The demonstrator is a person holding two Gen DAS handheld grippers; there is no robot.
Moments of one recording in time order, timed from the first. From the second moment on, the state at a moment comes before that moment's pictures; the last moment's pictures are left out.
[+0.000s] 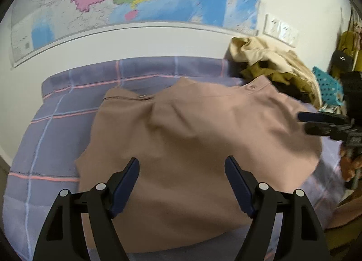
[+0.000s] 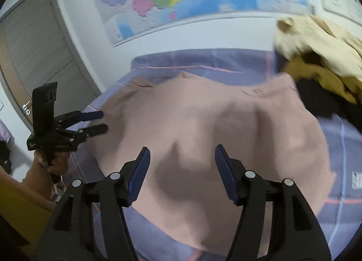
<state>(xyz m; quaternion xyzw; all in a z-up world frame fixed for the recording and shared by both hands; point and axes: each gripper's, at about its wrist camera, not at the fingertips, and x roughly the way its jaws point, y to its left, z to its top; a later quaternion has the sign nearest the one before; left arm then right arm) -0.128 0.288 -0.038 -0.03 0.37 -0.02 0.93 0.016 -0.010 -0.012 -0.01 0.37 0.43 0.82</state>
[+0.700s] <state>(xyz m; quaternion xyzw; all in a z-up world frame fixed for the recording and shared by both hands) -0.177 0.334 -0.031 -0.09 0.37 0.06 0.92 0.017 -0.131 -0.022 0.14 0.40 0.34 0.84</state>
